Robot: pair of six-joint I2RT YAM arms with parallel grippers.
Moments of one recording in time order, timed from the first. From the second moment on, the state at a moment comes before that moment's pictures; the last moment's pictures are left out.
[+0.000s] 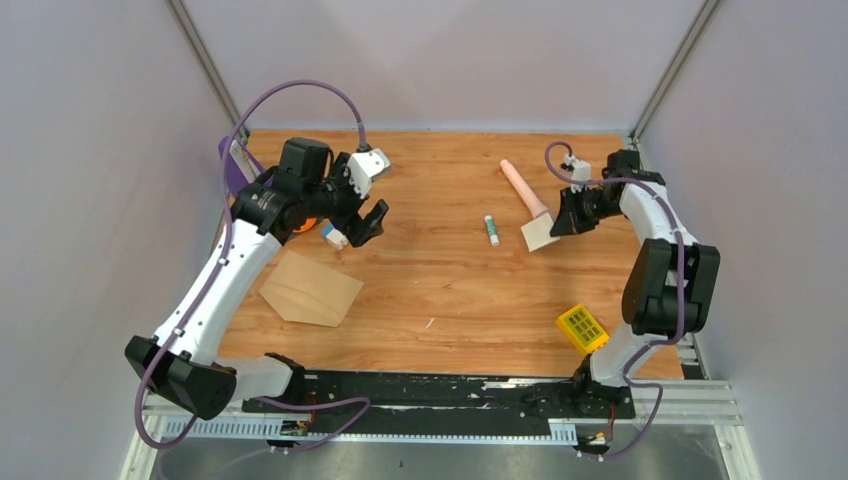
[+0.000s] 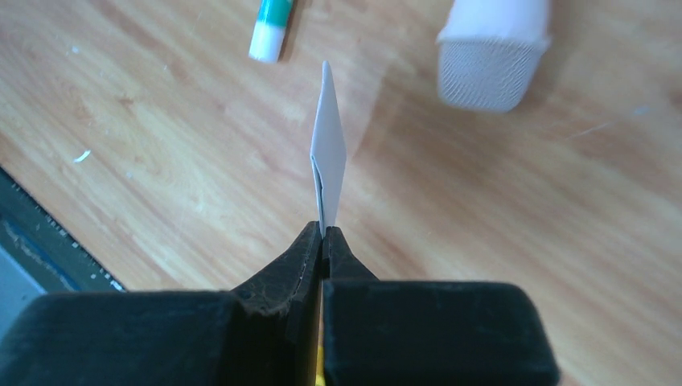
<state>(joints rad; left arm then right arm) -0.42 1.26 1.43 -0.89 0.36 0.41 -0.15 1.69 1.28 -0.88 -0.66 -0.49</state>
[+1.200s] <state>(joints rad) -0.42 1.24 1.37 -0.86 0.36 0.41 -0.13 2.12 1.82 -1.07 -0.61 -0.46</state>
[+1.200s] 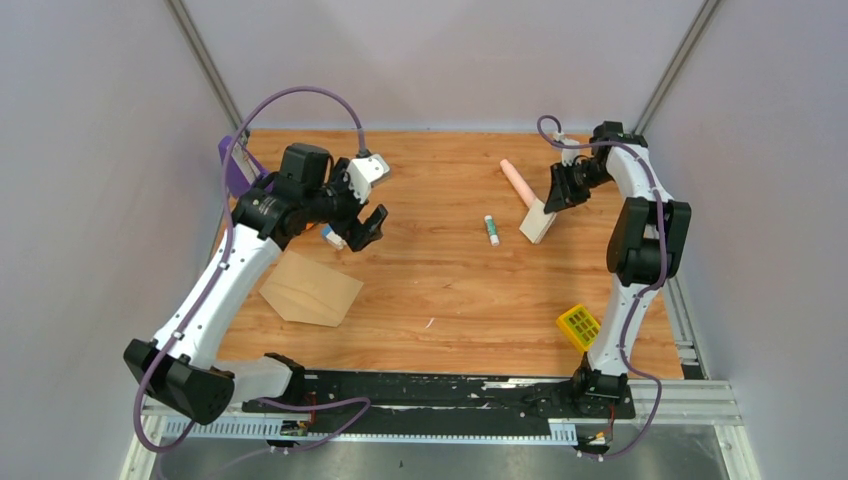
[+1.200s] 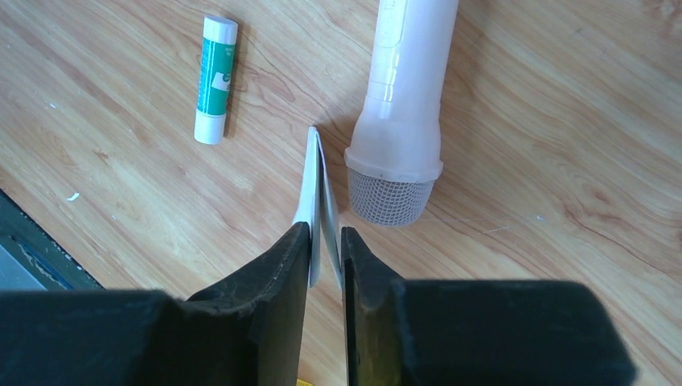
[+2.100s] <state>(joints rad) -0.42 1.22 1.37 -0.86 0.35 0.42 -0.13 1.96 1.82 -0.99 -0.49 -0.44</state>
